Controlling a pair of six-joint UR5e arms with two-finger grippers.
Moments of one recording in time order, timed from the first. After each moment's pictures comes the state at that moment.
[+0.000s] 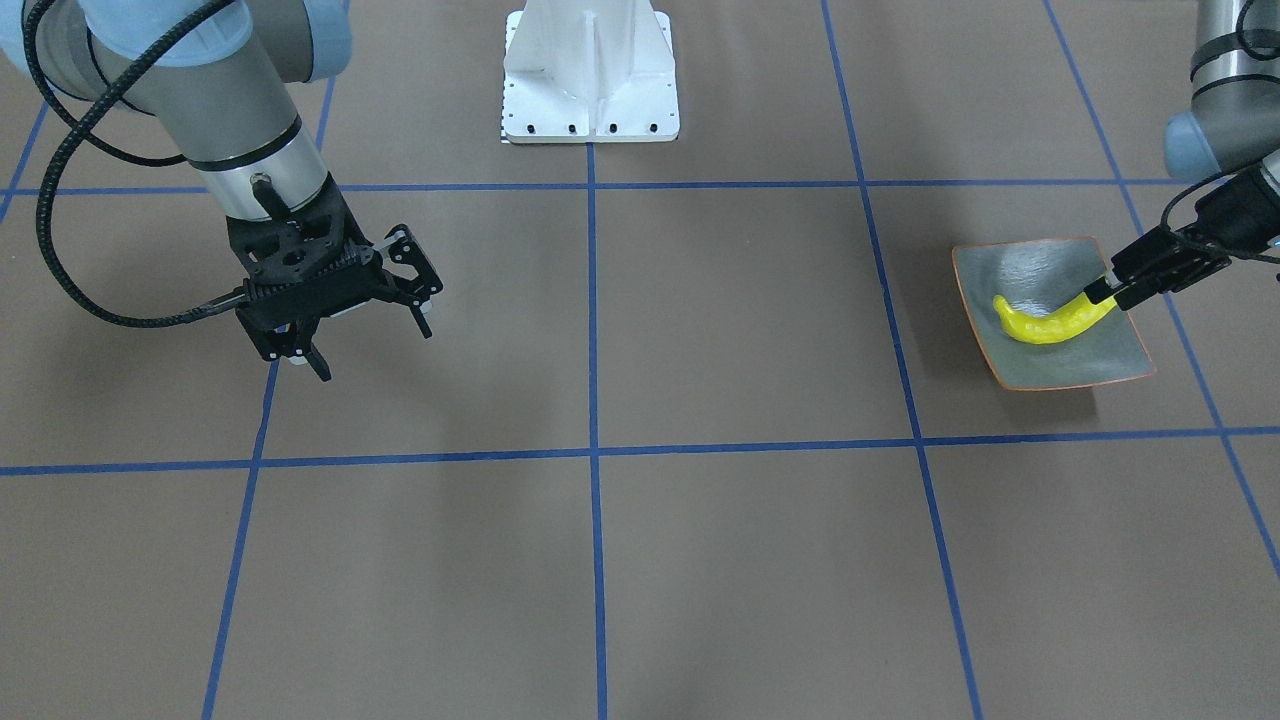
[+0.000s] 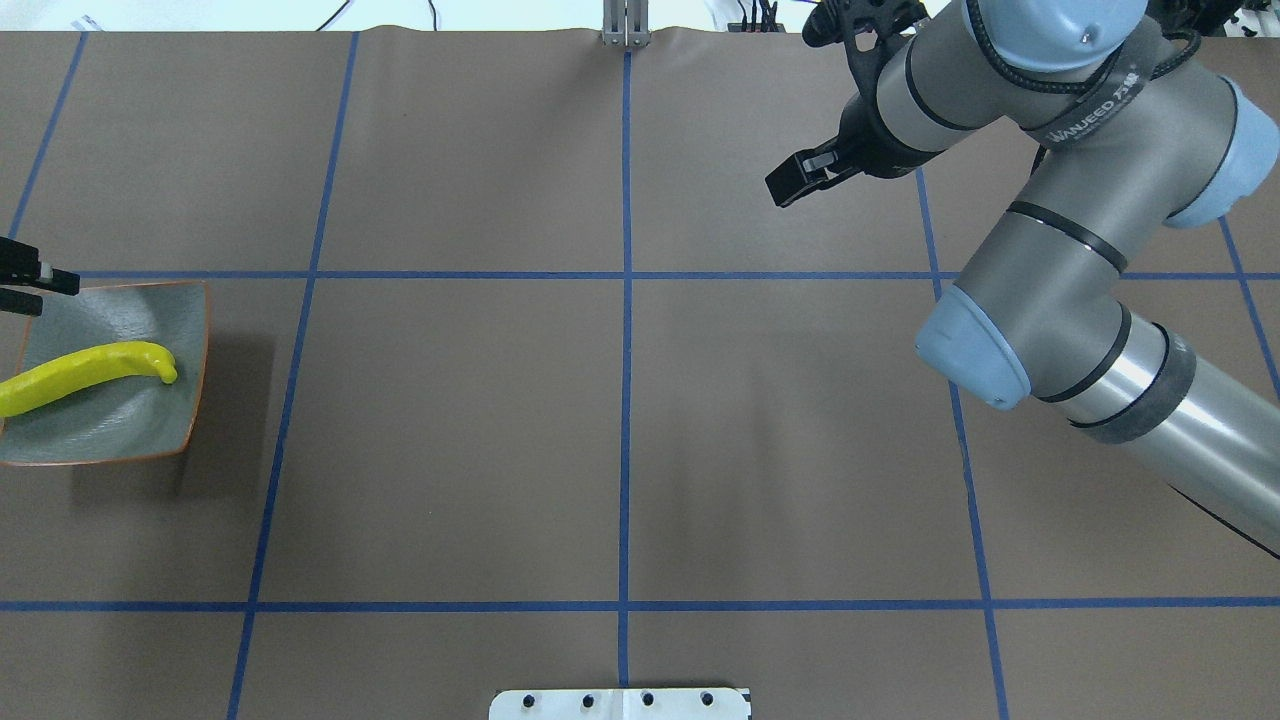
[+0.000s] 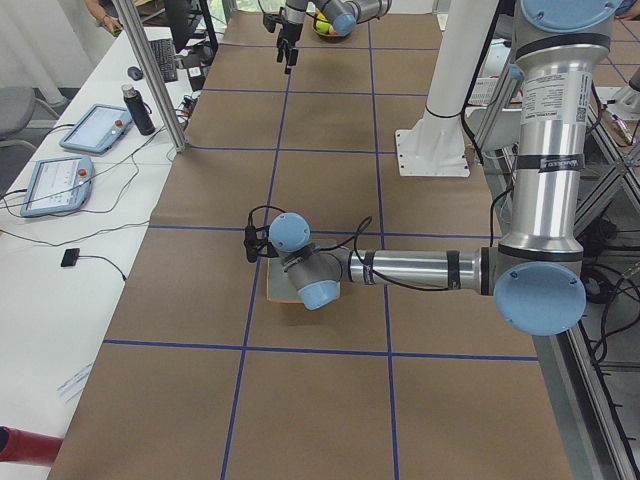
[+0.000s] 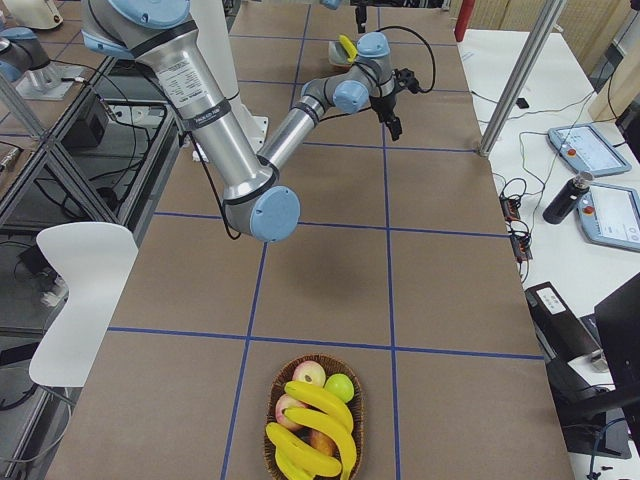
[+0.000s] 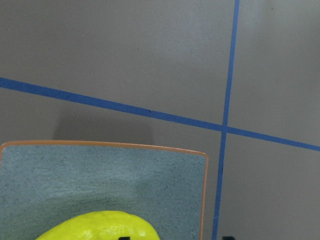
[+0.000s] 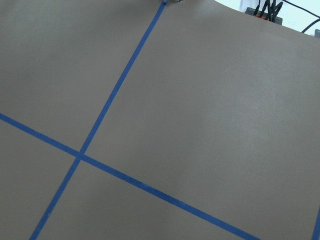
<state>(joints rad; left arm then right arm) -1.23 -1.57 -1.50 -2.66 -2.56 -1.16 0.84 -0.99 1.83 -1.52 1.96 0.62</state>
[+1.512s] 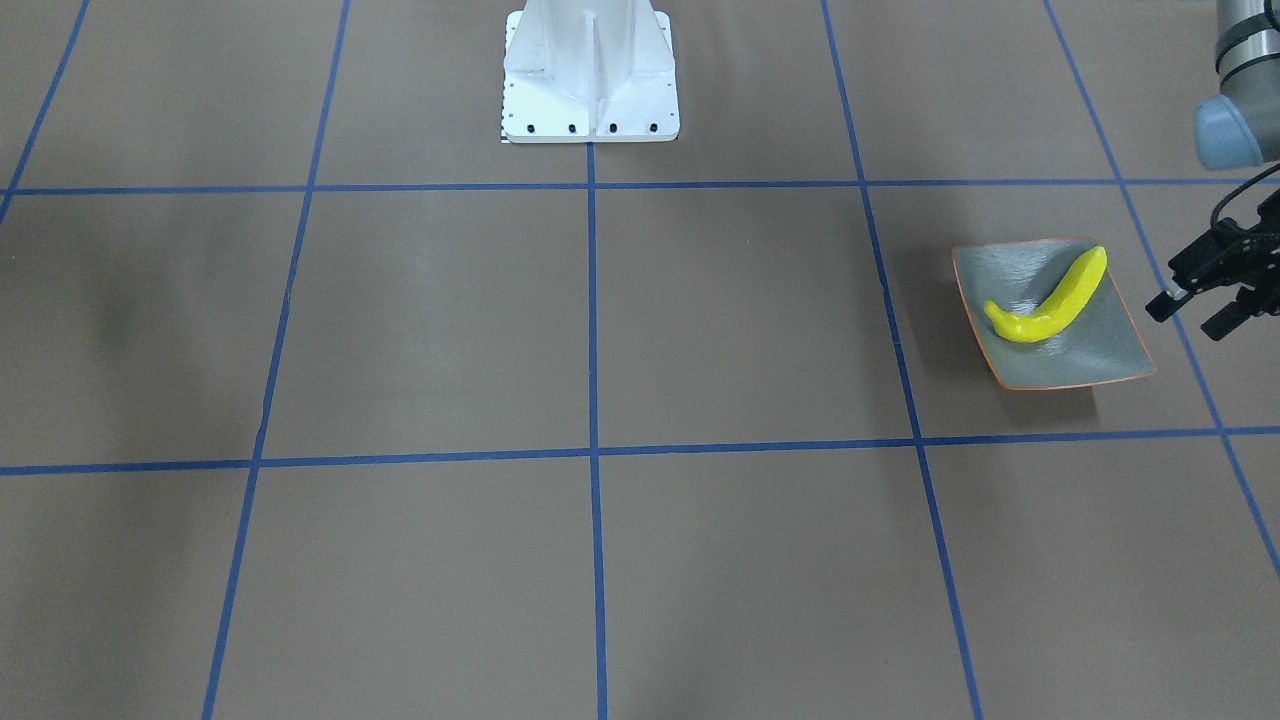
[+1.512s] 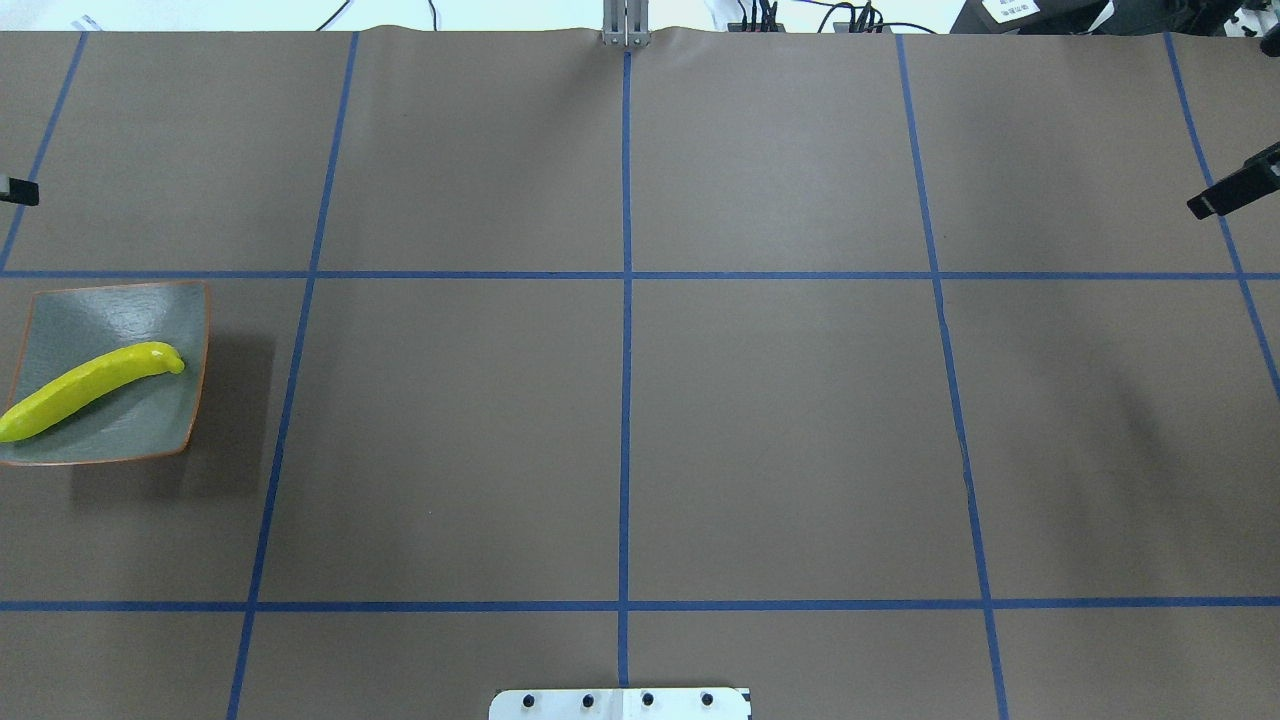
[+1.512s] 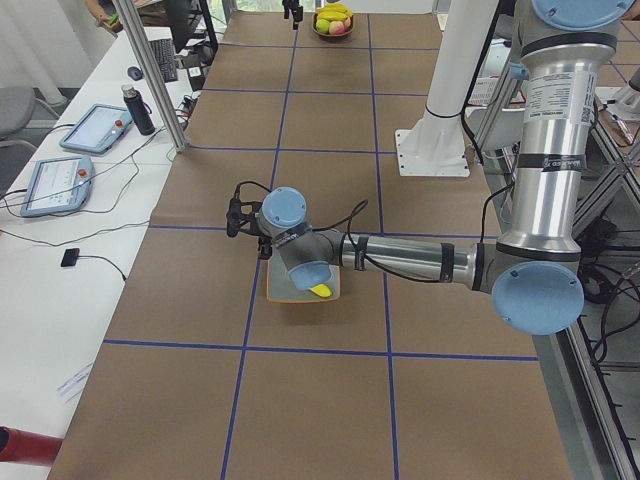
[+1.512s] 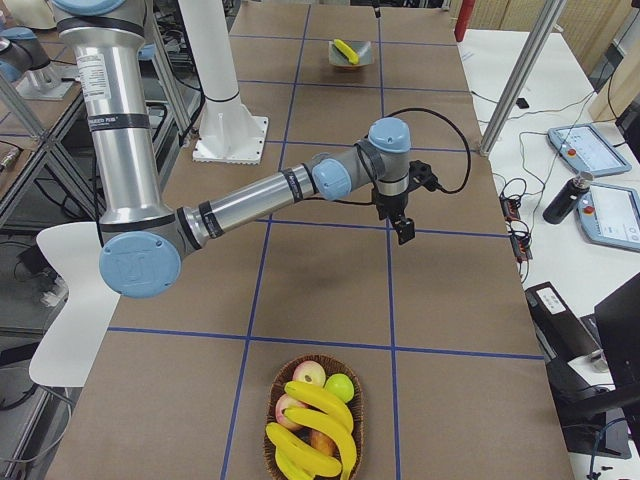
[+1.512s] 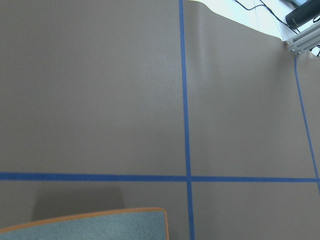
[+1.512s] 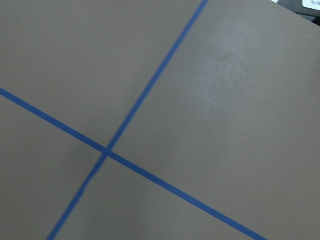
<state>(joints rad) -1.33 -1.61 -1.58 -2.48 -2.42 -0.82 1.31 -1.47 1.86 -1.51 2.22 -0.03</state>
